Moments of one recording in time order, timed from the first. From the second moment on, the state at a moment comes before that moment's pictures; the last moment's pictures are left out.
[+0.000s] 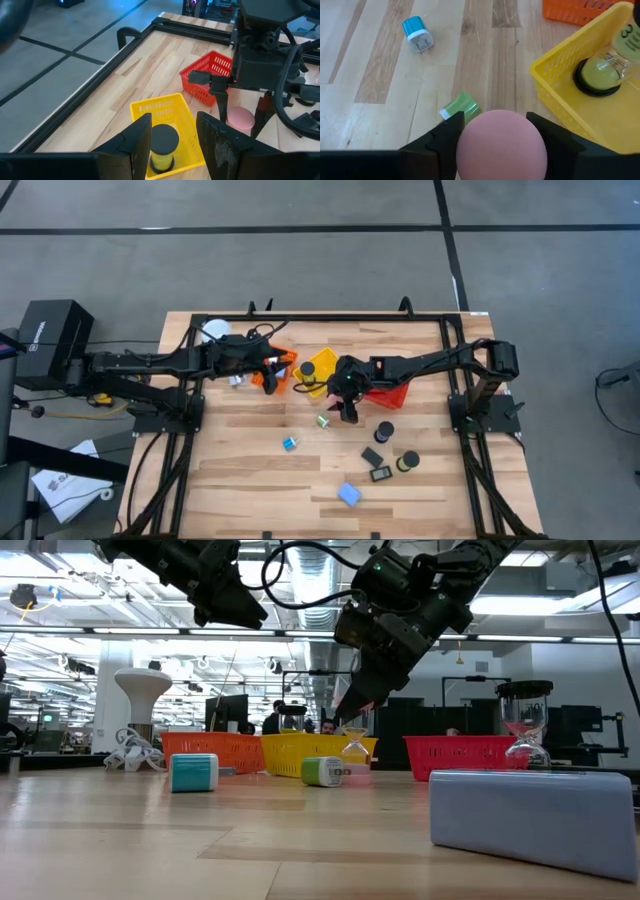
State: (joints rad) left arm 0.17 1.07 0.76 -0.12 -0.24 -0.11; right arm -0.10 1.76 1.04 -0.13 -0.22 -0.06
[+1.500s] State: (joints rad) left arm 0.17 1.07 0.76 -0.08 -0.24 -0.11; right arm -0.12 1.76 1.04 -0.13 -0.24 -0.08
